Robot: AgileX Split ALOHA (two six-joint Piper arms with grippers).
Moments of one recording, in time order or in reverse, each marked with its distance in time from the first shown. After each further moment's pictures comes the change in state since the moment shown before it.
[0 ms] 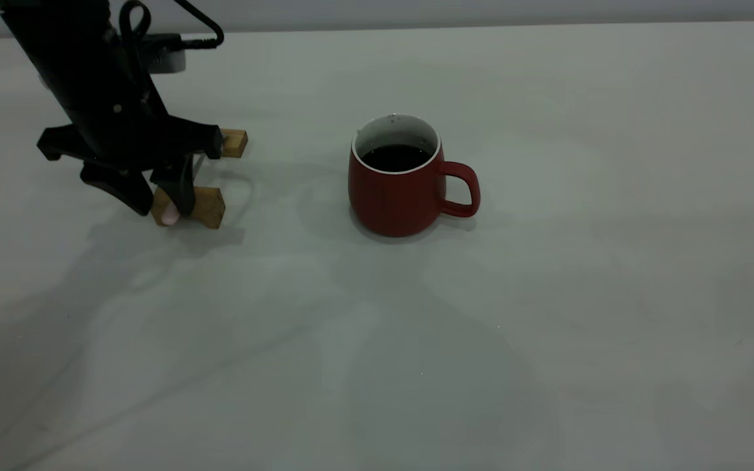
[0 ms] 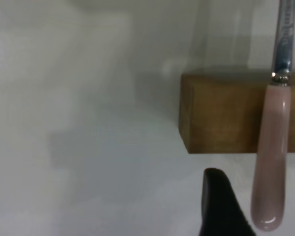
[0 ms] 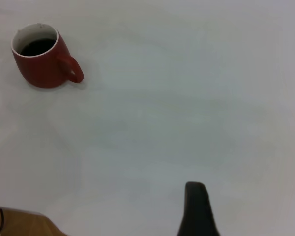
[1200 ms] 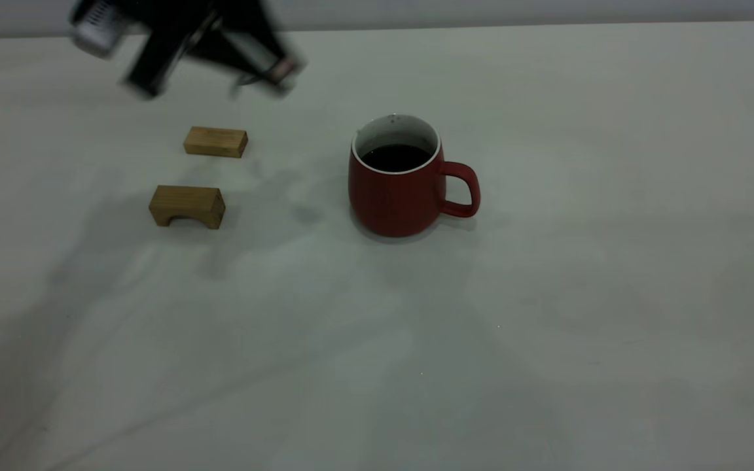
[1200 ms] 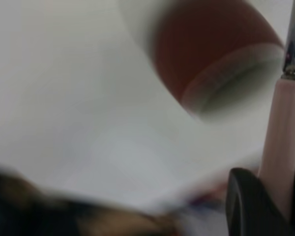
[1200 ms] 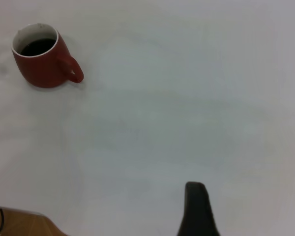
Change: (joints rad) left arm 0.000 -0.182 -0.093 -0.950 0.377 -0.491; right arm 0.000 0.000 0.000 0.000 0.000 0.000
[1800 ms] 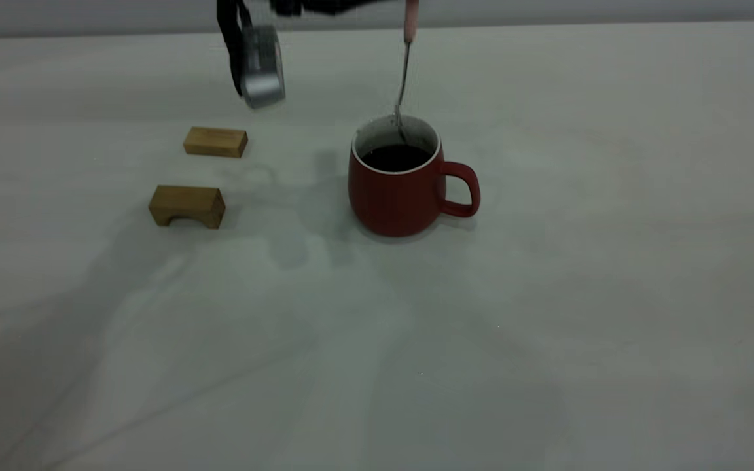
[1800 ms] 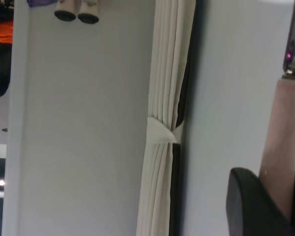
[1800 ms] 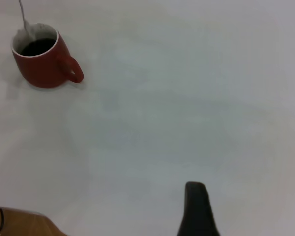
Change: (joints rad) left arm -0.058 0.160 0.000 -0.726 0.189 -0.201; right arm 0.000 0.000 0.000 0.000 0.000 0.000
